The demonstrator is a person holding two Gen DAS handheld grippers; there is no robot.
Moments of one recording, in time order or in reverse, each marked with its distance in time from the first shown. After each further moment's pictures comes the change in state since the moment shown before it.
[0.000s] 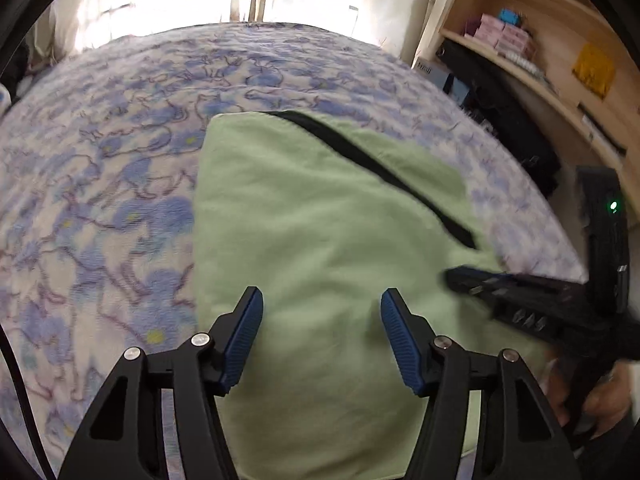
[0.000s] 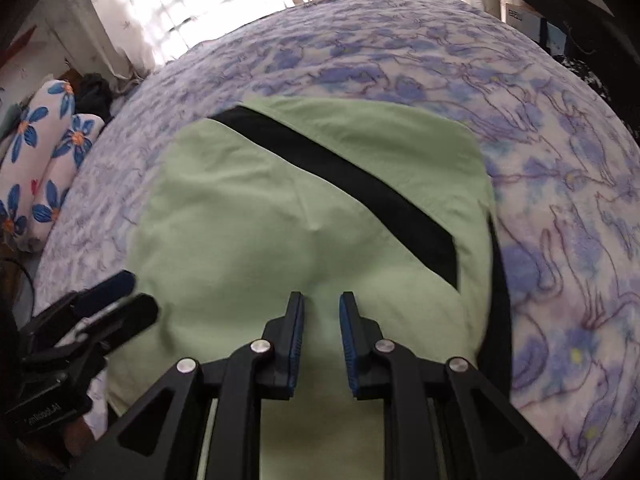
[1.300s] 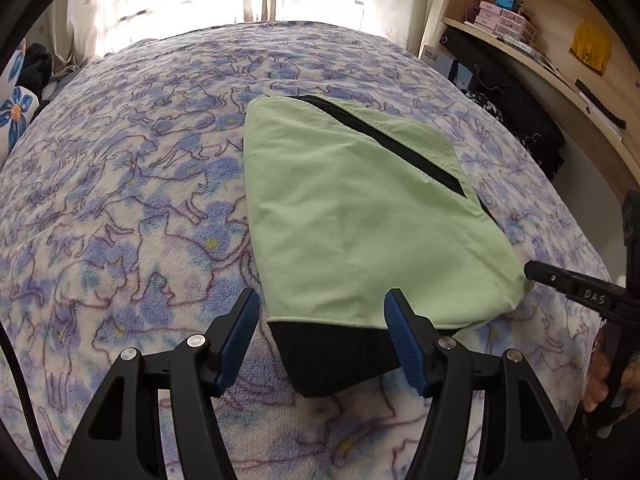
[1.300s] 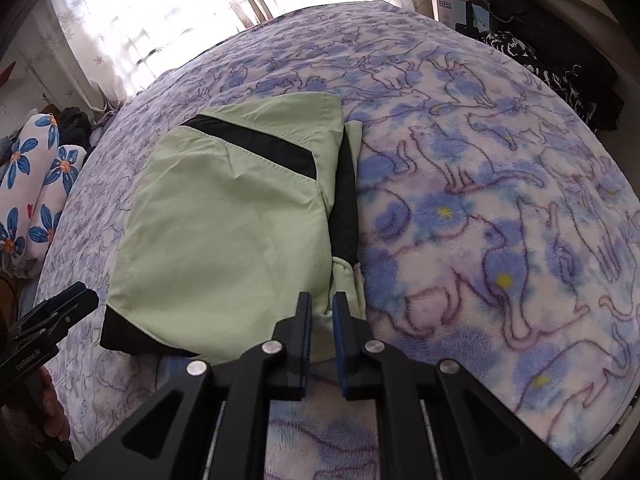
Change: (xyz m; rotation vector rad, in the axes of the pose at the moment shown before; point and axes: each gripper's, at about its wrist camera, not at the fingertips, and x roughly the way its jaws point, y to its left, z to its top) left arm -0.082 -0.009 -0.057 0.016 0.039 0.068; right arm -0.094 -0.044 -0.082 0.122 -0.042 0.041
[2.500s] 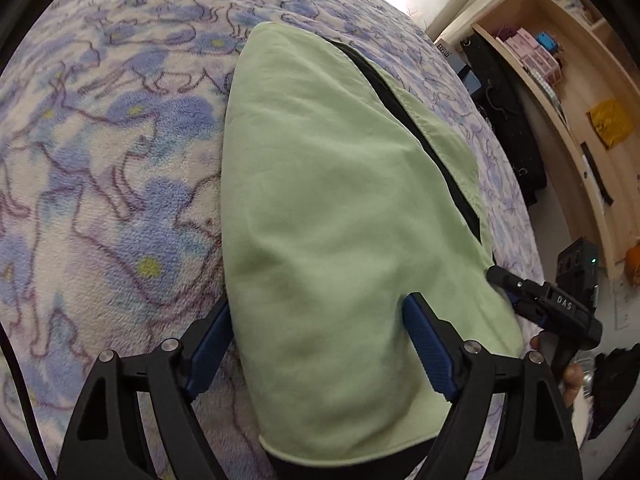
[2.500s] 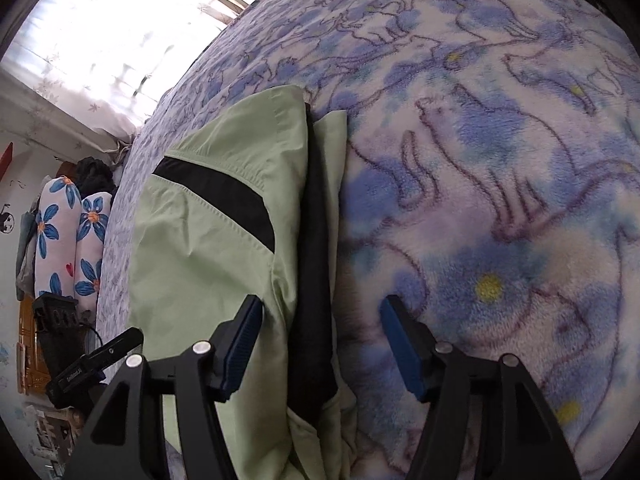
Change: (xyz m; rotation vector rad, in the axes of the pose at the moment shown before) left arm 0.113 0.060 0.046 -0.260 0.189 -0.302; right arm 0.098 -0.060 0.071 0.201 0.127 0.268
